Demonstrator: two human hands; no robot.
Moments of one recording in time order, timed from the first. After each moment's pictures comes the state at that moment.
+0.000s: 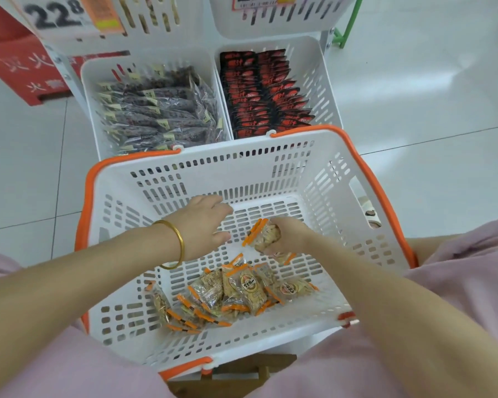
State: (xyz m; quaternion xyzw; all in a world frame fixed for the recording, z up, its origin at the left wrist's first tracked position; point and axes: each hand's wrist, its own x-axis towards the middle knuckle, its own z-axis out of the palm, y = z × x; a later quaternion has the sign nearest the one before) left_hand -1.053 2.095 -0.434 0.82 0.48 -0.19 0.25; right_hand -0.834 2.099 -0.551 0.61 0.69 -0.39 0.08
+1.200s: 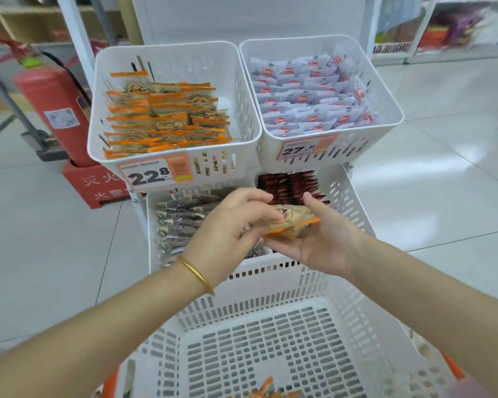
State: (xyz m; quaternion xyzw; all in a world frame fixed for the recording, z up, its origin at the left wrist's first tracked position) left_hand -1.072 2.192 -0.335 0.83 0.38 0.36 0.18; right_hand -0.900 2.196 -0.337 0.46 0.15 -0.75 -0.44
